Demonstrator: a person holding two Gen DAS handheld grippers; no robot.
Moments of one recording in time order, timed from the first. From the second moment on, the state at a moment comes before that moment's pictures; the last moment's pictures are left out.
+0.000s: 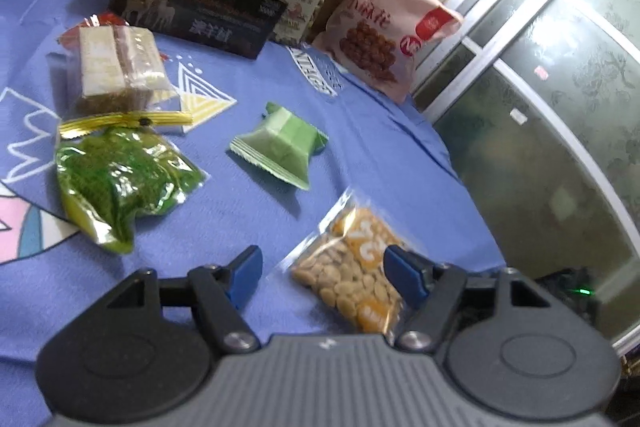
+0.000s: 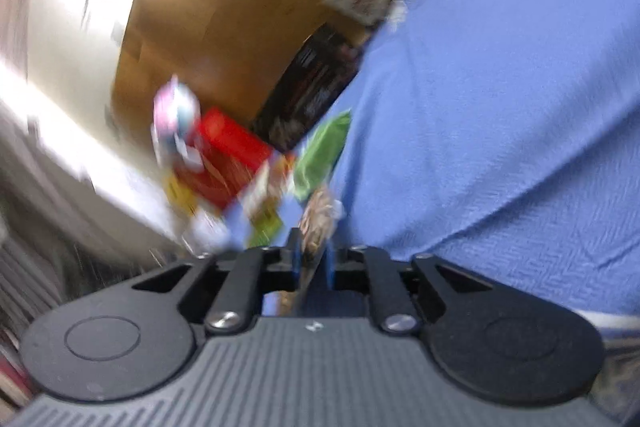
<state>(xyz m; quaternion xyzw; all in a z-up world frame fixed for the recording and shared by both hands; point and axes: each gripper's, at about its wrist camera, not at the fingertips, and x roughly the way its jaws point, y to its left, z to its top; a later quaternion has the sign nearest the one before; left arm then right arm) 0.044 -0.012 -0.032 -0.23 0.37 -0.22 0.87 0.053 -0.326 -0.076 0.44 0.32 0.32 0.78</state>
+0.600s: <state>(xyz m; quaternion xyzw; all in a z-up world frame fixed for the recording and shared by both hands) 0.084 -0.016 -0.054 -0.33 0.41 -0.27 0.81 0.059 -0.314 -0.076 0.46 0.34 0.30 0.76</state>
